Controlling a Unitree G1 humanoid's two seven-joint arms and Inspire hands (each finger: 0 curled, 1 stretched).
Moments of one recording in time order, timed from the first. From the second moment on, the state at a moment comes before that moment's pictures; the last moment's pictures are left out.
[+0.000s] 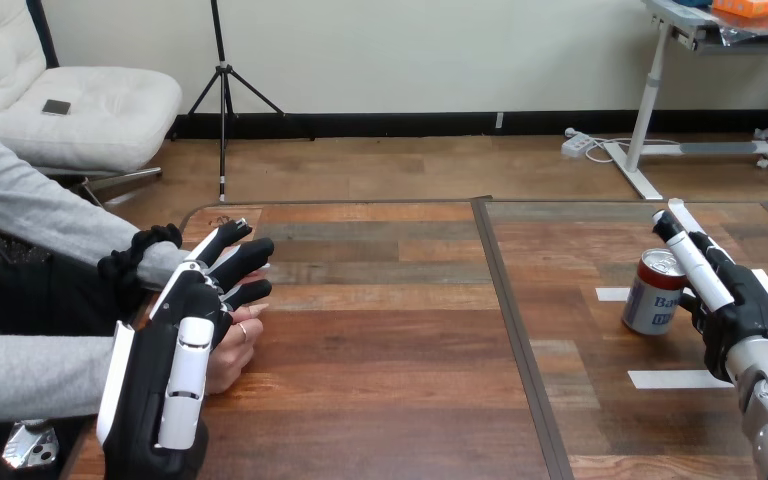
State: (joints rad) left arm 0.26 0.08 0.03 0.13 -0.14 -0.74 -0.20; right arm -0.64 -0.42 -0.29 1.30 0.09 -0.23 0.14
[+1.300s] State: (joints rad) left arm 0.26 0.08 0.04 0.13 -0.14 -0.74 -0.21; right arm -0.64 -0.42 -0.27 1.30 0.05 -0.21 0.09
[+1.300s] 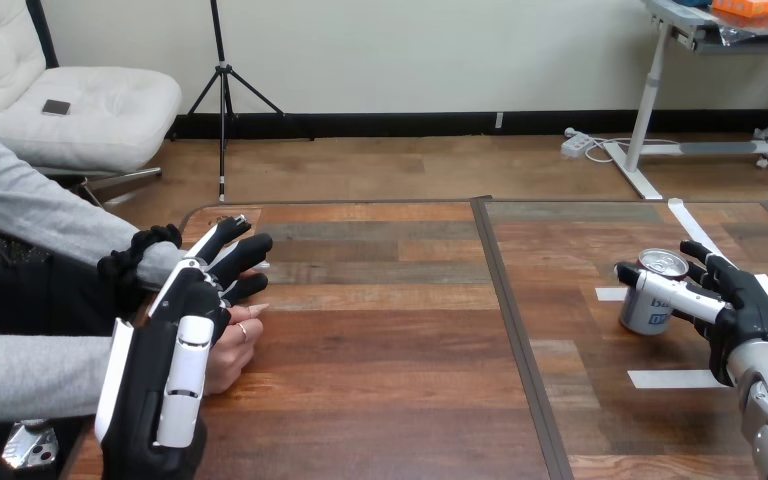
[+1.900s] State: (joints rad) left arm 0.26 0.08 0.04 0.13 -0.15 -0.75 -0.22; right arm -0.64 -0.42 -0.27 1.30 0.04 -0.21 0.09
